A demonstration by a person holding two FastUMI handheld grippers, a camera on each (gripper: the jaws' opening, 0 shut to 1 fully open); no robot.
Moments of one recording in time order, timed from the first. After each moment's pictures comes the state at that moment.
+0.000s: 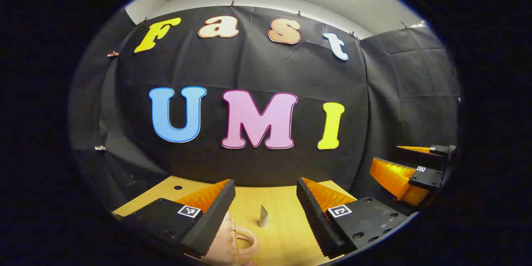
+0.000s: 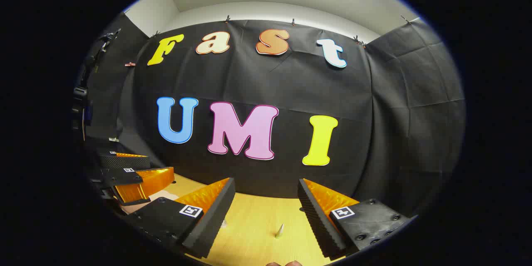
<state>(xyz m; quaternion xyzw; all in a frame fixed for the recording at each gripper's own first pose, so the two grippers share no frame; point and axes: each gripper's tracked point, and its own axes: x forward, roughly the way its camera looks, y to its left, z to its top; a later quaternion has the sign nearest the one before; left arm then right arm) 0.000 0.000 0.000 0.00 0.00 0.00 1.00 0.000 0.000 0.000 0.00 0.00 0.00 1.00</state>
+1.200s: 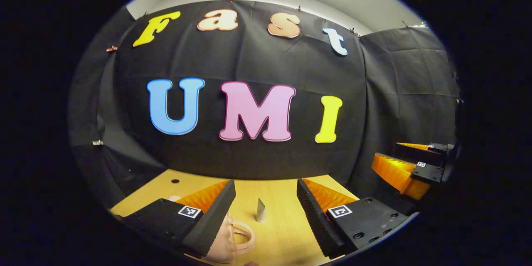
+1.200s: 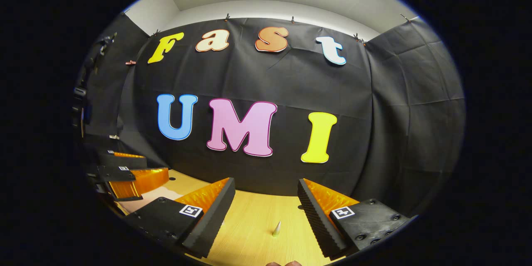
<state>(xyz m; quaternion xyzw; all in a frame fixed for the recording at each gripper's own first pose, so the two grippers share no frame) 0.006 -0.009 -0.042 -0.03 0.07 -0.04 1.00 -0.005 -0.015 -0.008 0.00 0.01 0.00 1.00</state>
